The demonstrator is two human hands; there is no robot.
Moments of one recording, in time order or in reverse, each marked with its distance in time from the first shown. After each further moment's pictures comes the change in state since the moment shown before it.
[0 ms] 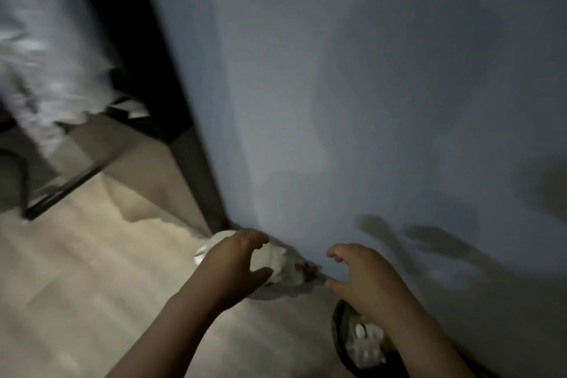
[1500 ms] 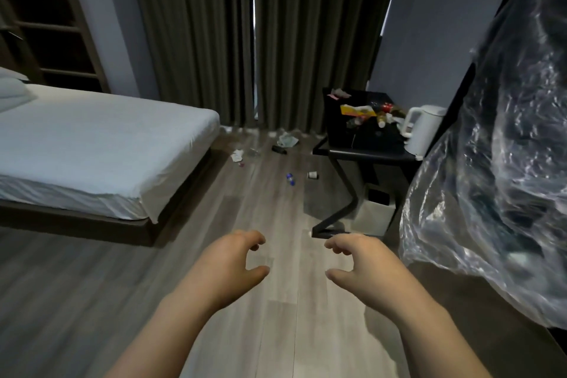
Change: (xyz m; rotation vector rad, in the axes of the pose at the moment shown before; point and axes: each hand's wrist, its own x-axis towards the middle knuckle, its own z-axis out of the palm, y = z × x) left_hand -0.295 -0.612 -0.345 -0.119 0.668 -1.026; right_hand 0.235 -0.829 0.260 -0.275 -0.332 -1.136
